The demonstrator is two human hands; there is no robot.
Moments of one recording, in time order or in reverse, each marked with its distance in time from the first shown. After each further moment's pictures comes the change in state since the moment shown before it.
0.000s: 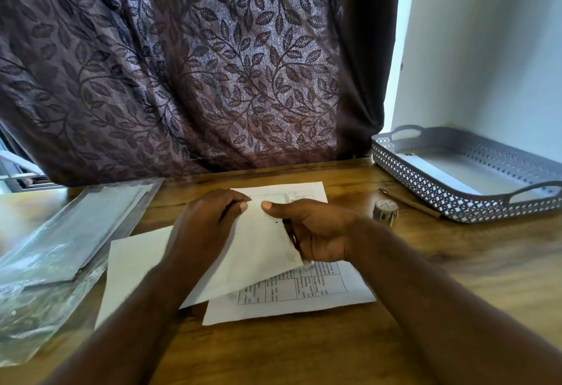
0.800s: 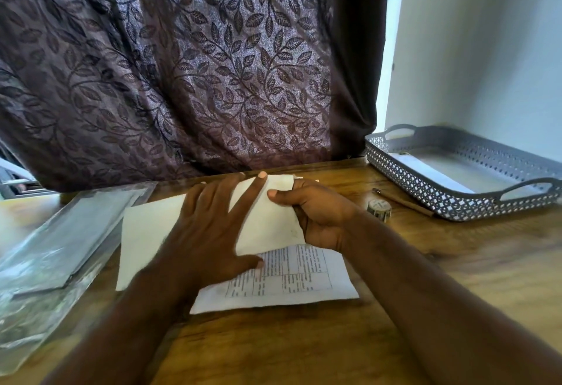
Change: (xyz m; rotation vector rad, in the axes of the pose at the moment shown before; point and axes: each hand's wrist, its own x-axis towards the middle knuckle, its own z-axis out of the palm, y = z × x) left_hand -0.004 -0.003 0.002 0.484 -0.146 0.364; right_hand 0.007 -0.009 -0.011 0.147 0.123 -0.253
